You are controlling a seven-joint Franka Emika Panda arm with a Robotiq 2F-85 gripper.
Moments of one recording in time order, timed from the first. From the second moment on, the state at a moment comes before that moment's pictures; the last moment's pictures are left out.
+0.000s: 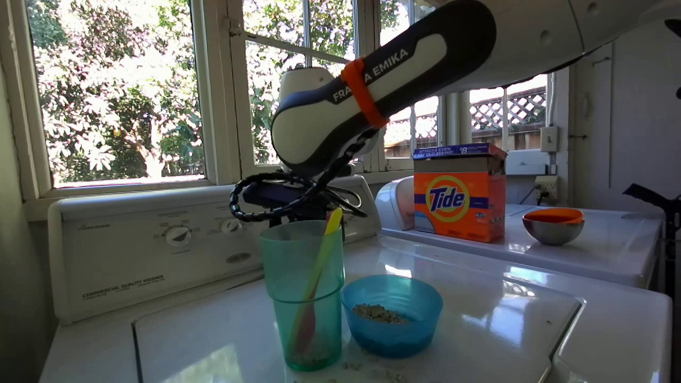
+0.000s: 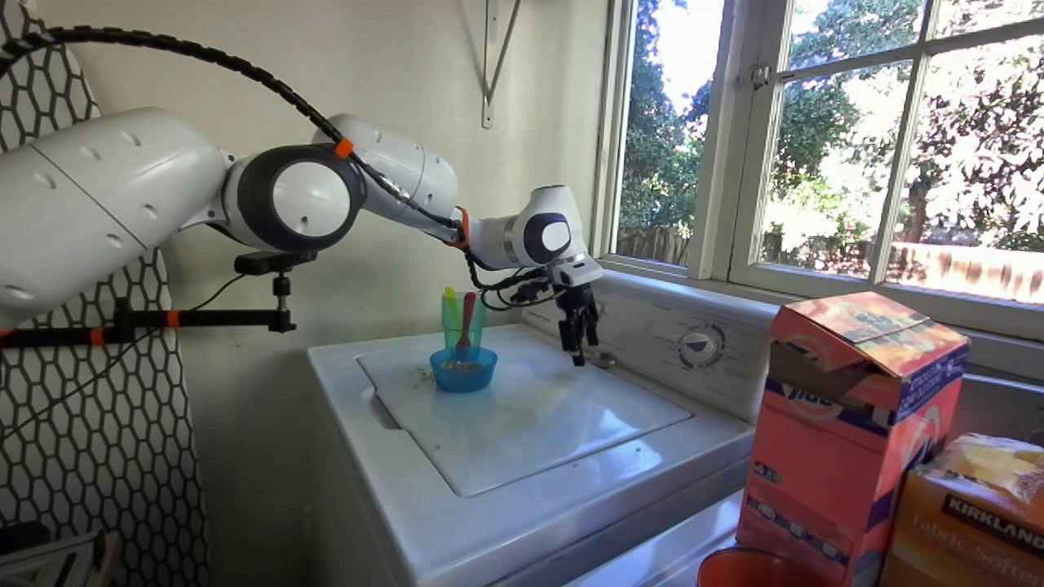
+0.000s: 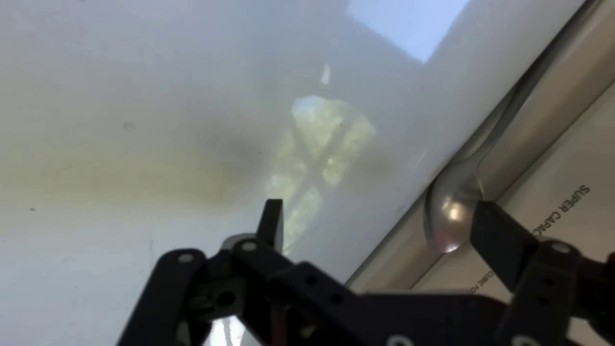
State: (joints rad) arm 0.26 0.91 -0.09 -0.96 -0.14 2.15 1.30
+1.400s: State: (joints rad) arm 0.20 1.01 -0.04 -0.75 -0.05 2.03 1.19
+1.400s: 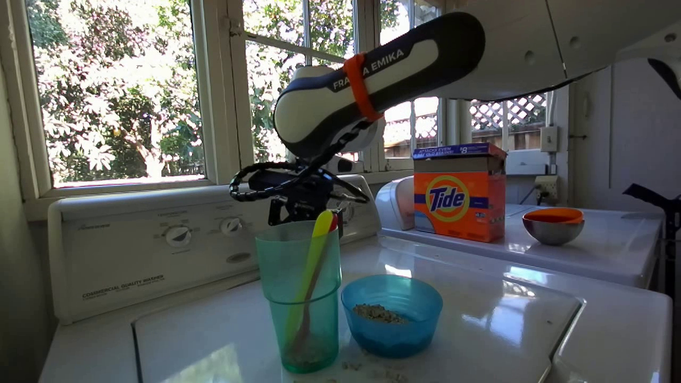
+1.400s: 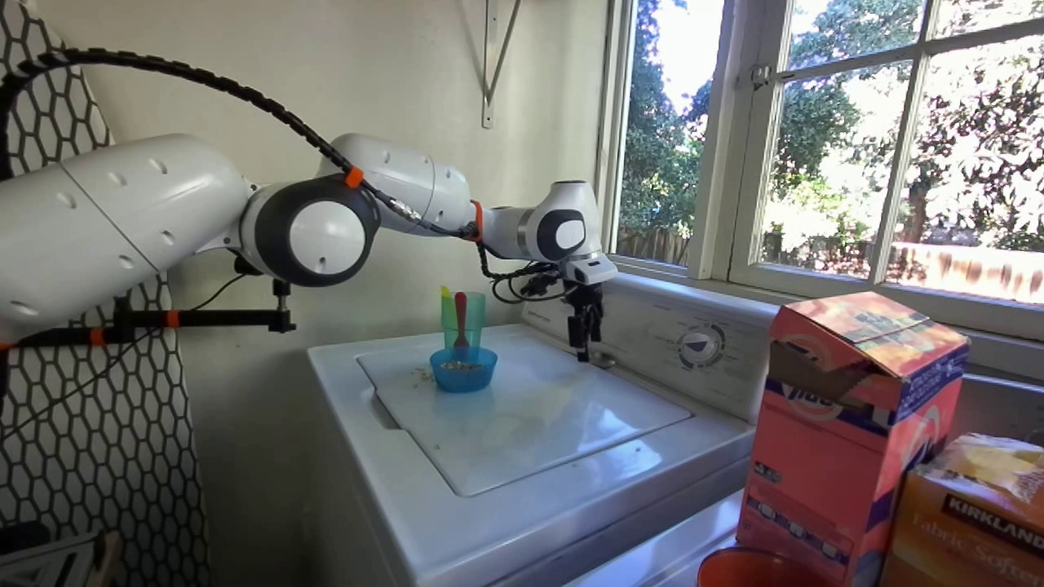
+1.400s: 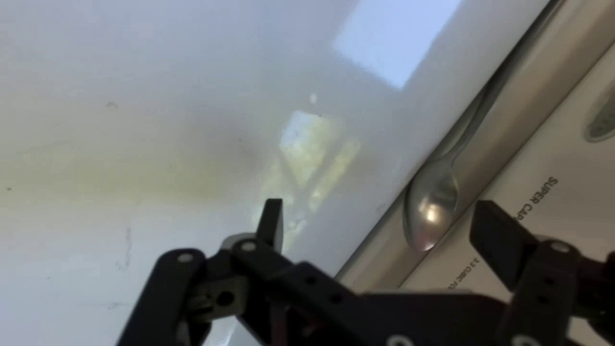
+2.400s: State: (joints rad) arm 0.20 1.10 -0.02 -0.67 -0.05 2.01 1.17
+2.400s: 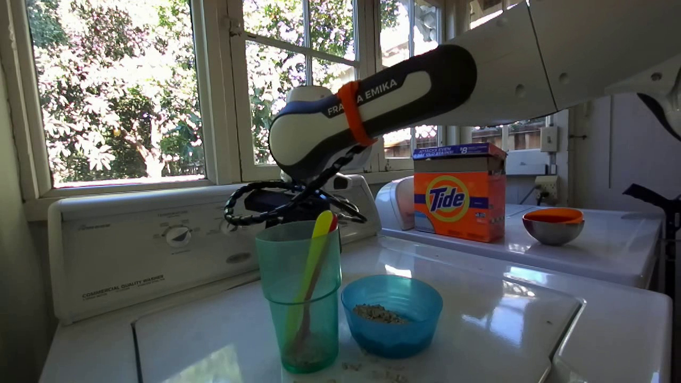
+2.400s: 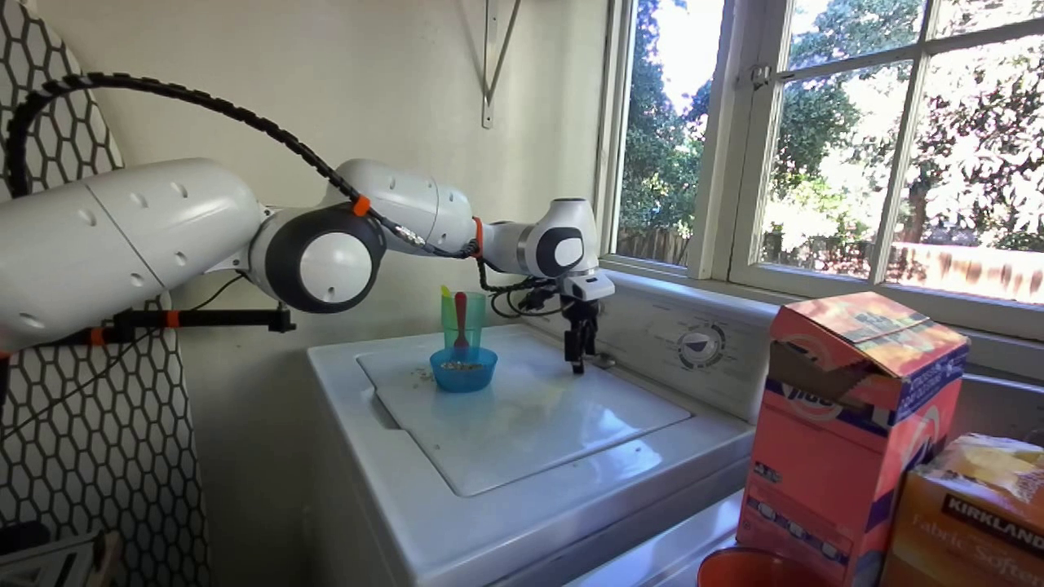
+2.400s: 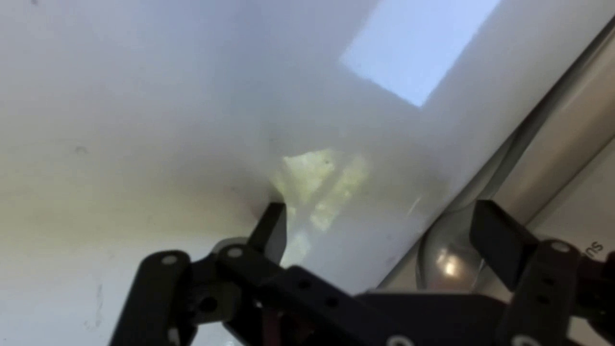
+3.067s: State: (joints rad) arm 0.20 1.12 -0.02 -0.61 -0.06 1.99 1.15
